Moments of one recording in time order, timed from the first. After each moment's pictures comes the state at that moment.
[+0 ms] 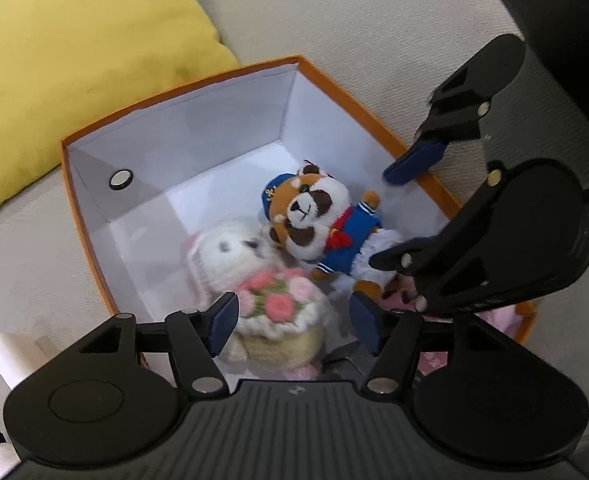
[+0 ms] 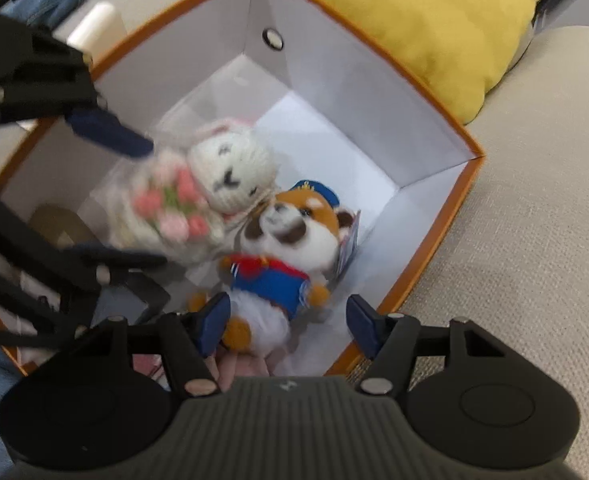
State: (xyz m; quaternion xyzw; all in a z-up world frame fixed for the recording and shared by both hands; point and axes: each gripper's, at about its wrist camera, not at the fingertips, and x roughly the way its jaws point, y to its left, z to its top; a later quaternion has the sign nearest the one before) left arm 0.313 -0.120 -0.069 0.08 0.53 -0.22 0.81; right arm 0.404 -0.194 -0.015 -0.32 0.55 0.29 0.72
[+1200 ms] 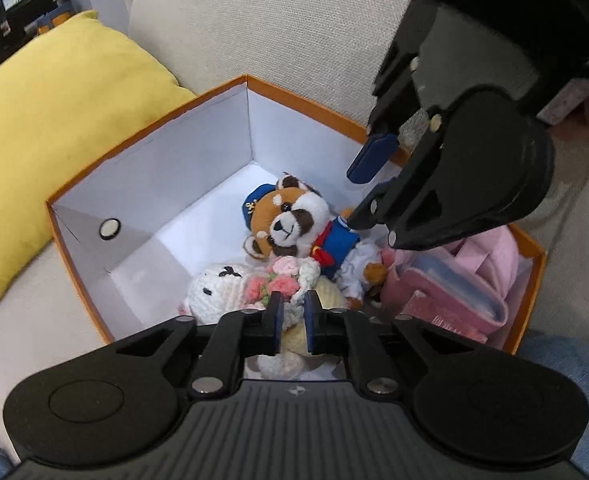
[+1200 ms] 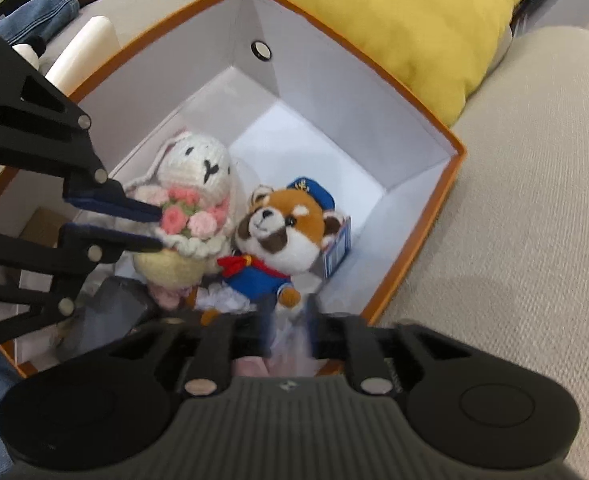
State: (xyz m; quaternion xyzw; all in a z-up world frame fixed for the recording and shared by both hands) left arm 0.283 -0.137 -0.077 0.19 0.45 -0.26 0.83; right arm 0.396 -0.198 -0.024 -0.33 0.52 0.28 0.74
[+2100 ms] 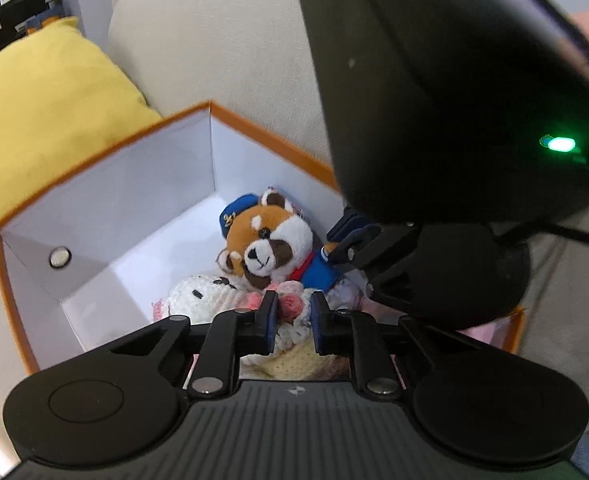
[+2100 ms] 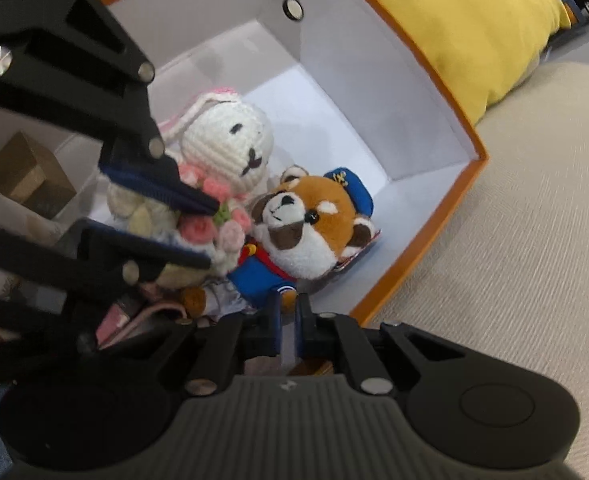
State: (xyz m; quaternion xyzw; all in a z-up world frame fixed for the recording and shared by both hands) left arm 0.297 -0.158 -0.093 0.14 0.44 -0.29 0.84; right arm 0.394 -0.204 -0.044 -0.42 0.52 0.27 0.70
